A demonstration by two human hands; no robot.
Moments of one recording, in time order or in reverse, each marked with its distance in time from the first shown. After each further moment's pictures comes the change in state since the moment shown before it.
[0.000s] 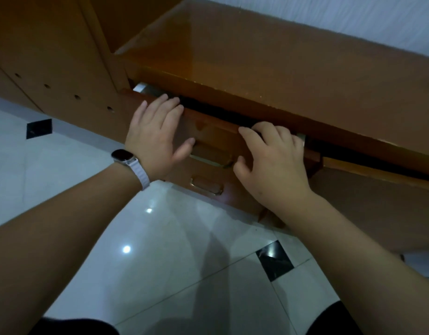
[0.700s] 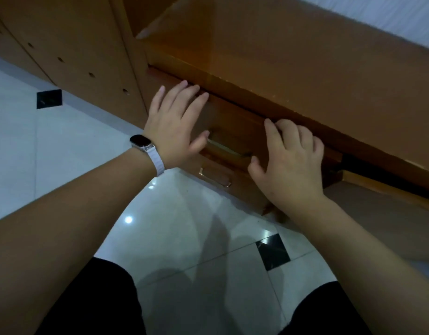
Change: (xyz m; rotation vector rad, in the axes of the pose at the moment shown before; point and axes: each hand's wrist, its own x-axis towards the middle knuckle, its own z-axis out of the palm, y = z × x) left_hand 0.009 -0.006 0.005 -0.049 -0.018 -0.005; right_hand 0.012 0.003 0.006 -0.126 -0.063 0.014
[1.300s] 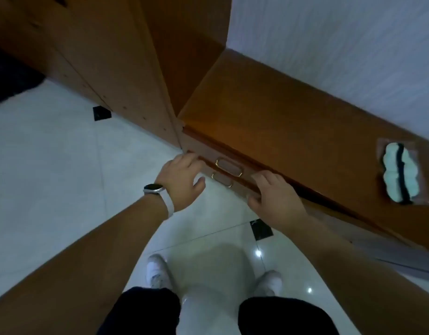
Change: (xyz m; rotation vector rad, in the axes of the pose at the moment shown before) left_hand 0.029 0.042 -0.228 -0.199 -0.596 -0.237; right_hand 0.034 0.011 -0.190 0.233 -0.645 -0.106
